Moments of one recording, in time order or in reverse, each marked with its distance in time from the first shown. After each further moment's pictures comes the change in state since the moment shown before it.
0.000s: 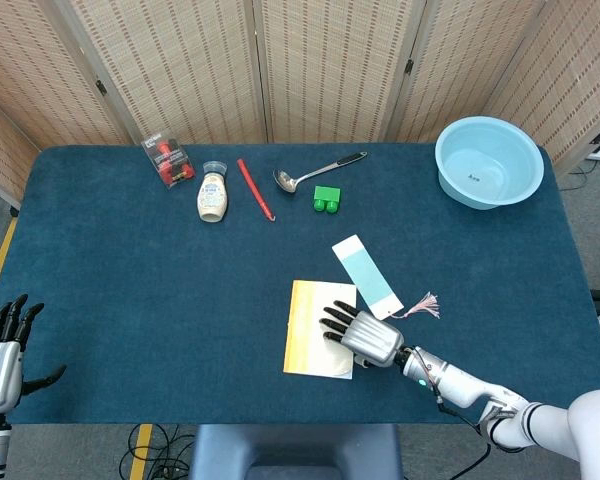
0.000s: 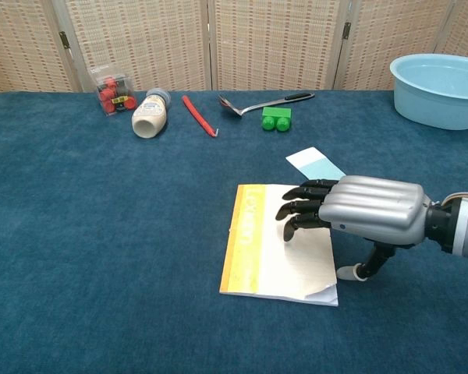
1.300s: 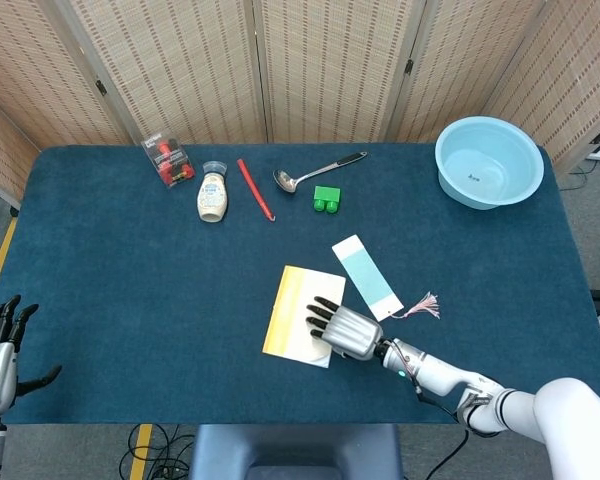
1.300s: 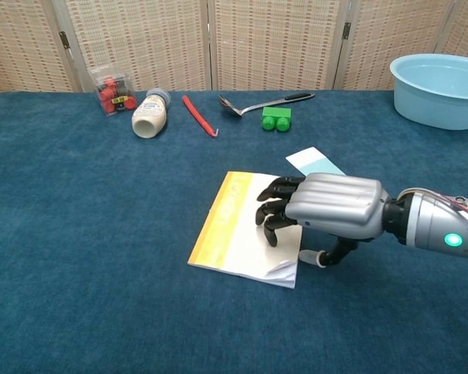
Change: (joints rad) left arm 0.009 0.004 -0.006 0.014 -0.009 -0.003 -0.024; right arm 0.093 -0.100 -0.012 0.110 0.032 0.000 0.010
